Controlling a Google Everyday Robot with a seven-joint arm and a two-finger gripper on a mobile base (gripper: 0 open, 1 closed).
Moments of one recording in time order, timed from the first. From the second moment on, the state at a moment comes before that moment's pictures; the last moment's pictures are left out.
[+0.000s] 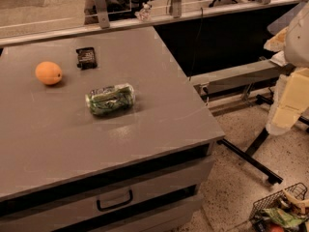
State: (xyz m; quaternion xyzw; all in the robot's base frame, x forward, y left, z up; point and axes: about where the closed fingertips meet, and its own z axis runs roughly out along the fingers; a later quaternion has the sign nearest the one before) arm 0.438 -0.217 0.976 -0.60 0.78 -0.03 0.16
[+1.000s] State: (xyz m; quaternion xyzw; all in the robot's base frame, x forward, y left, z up) arm 0.462 -0.160 0.966 -0.67 0.73 -0.02 0.14
